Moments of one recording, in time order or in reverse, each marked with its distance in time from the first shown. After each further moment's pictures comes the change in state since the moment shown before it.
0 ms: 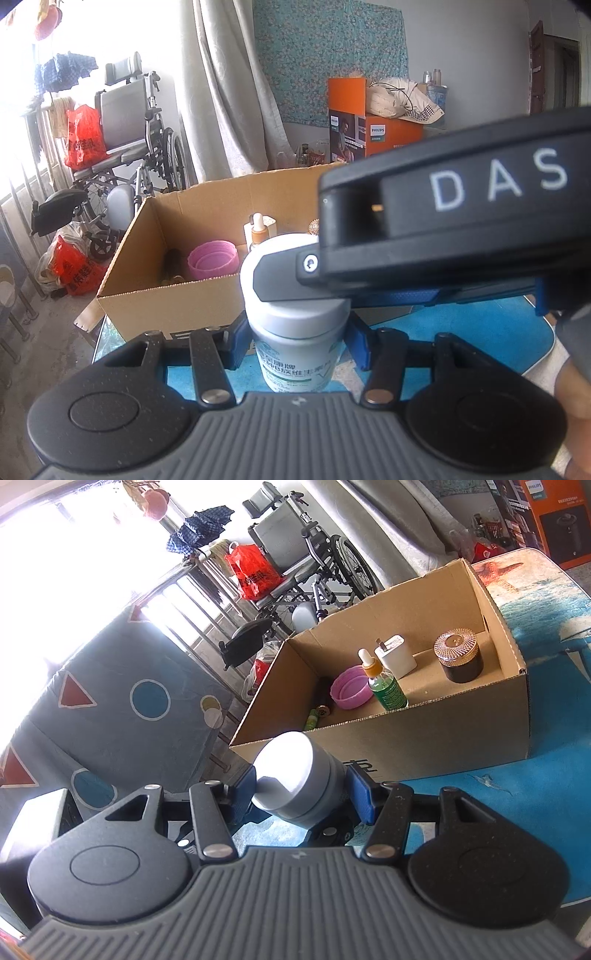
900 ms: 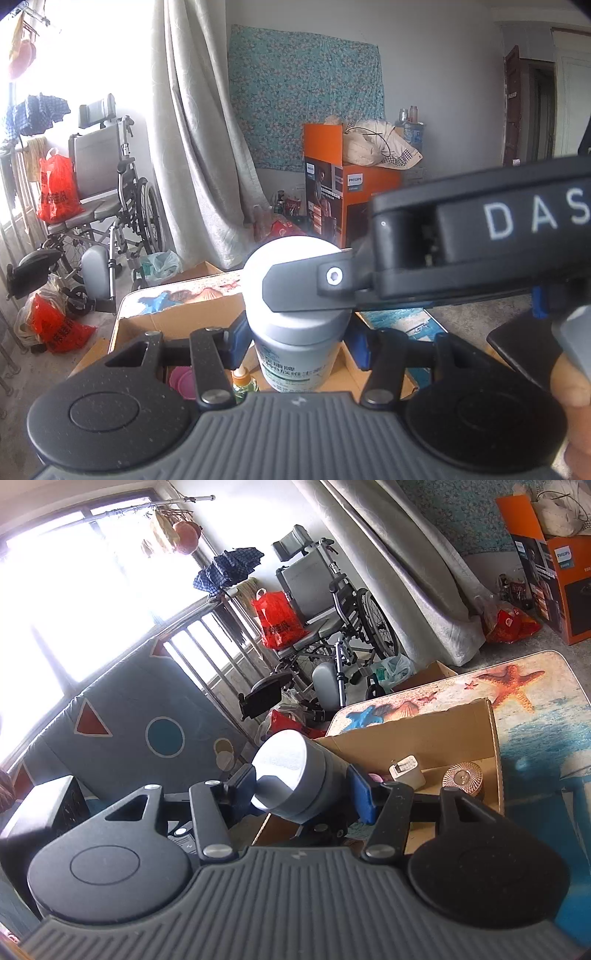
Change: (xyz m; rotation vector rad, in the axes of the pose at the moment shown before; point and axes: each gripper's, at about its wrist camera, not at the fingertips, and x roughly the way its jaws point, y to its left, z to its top) left arm 0.033 -0.002 0.124 0.027 -0.096 -0.095; right arm -0.061 0.022 0.127 -0.090 -0.110 0.027
